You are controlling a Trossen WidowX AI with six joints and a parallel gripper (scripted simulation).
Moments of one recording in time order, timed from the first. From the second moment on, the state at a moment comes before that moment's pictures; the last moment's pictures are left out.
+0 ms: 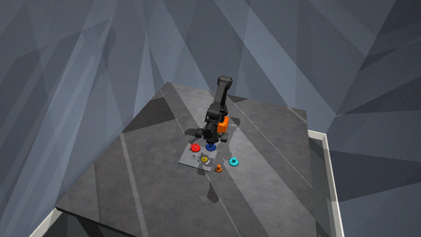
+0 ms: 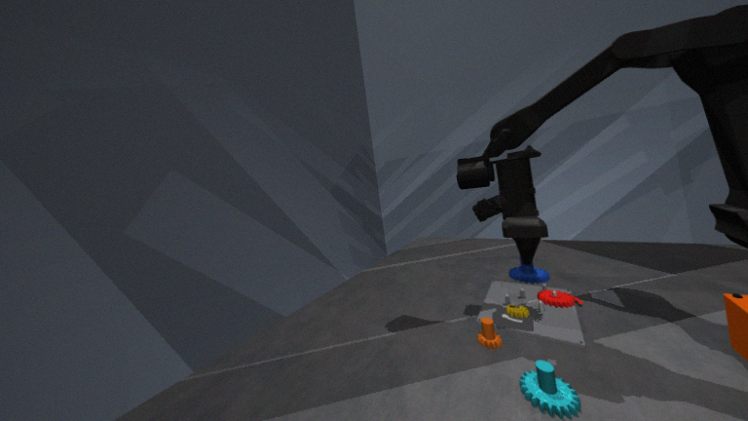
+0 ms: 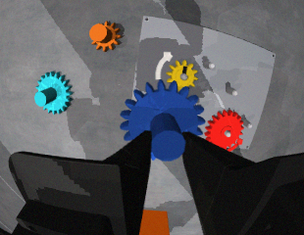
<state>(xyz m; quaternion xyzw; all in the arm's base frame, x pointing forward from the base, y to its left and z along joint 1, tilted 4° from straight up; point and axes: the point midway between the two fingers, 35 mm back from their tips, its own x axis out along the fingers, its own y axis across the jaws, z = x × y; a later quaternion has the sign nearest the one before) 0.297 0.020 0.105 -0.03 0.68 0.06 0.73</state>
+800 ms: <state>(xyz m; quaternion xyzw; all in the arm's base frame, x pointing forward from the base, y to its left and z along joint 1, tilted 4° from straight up) 0.318 -0.035 0.079 -0.03 0.68 0.06 0.73</state>
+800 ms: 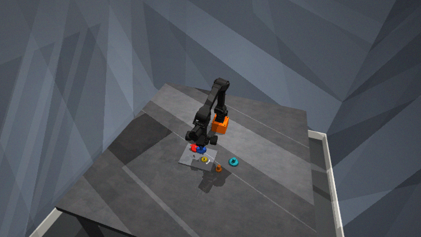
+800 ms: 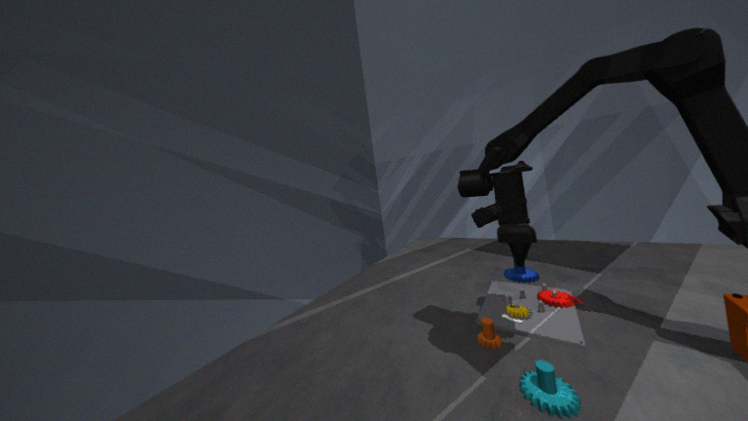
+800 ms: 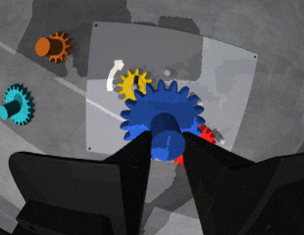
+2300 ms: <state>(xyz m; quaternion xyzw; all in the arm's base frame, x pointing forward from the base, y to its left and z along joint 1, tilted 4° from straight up) 0.327 -0.081 0.058 -0.04 0.67 0.07 0.73</state>
